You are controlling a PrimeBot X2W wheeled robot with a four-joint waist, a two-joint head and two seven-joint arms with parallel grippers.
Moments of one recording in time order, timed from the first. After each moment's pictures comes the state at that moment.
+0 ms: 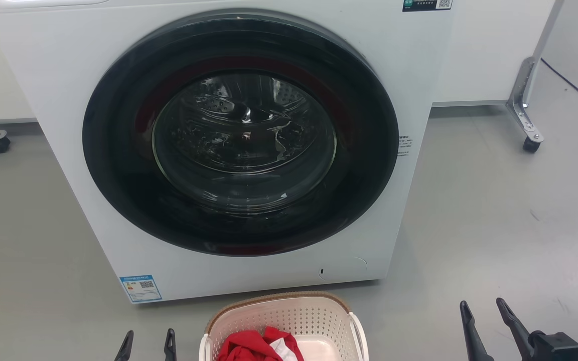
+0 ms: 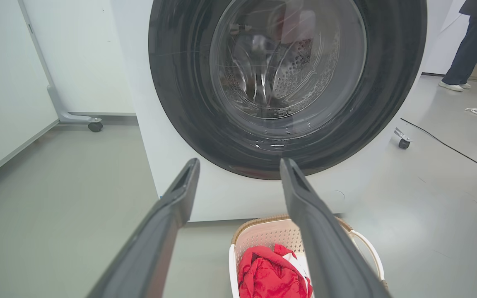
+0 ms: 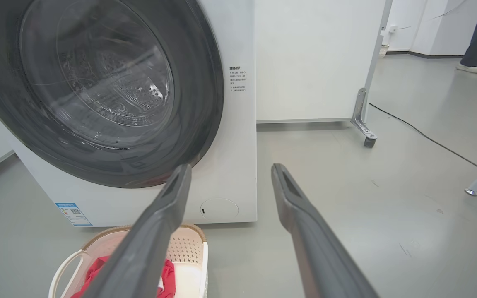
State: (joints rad) left arm 0.09 0.14 -0.20 0.15 -0.31 0.12 -0.21; right arm -0.07 -0.31 0.38 0.26 0.45 -0.12 -0.25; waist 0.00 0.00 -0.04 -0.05
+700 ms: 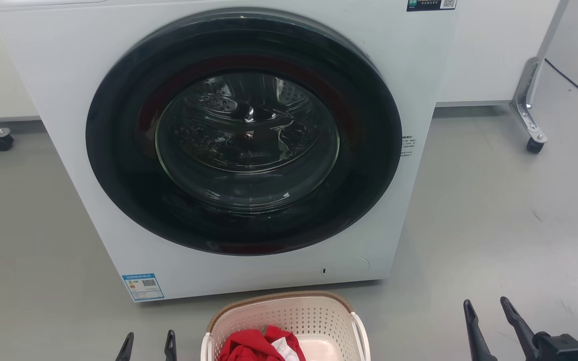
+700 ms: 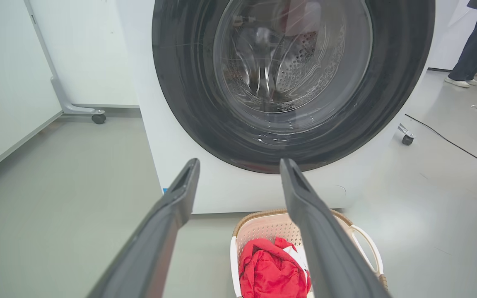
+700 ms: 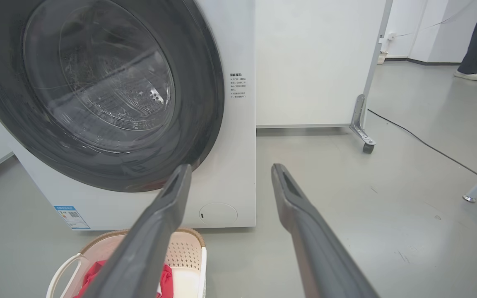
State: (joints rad) left arm 0.11 0.12 -0.18 0.11 -0.29 0.12 -0.15; right arm -0.05 -0.30 0.36 0.23 0.43 -0.12 -0.25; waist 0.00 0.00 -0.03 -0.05
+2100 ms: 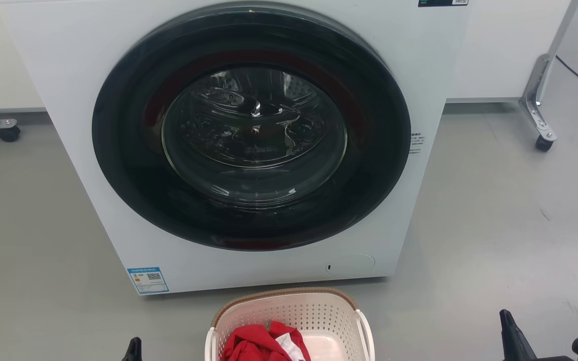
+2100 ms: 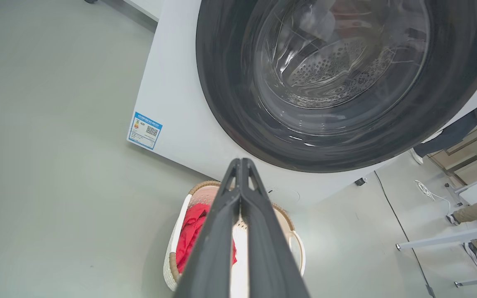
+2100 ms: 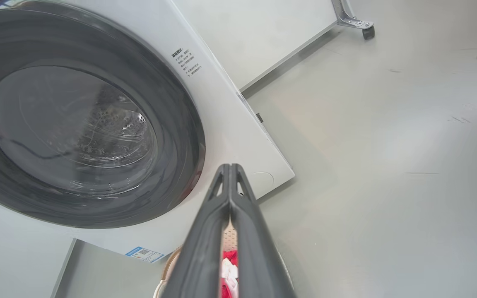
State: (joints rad) left arm 0.06 0.09 -0.08 0.20 -0.77 0.03 -0.04; right arm -0.04 -0.20 0.17 0.28 0.86 -0.03 -0.11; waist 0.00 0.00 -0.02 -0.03
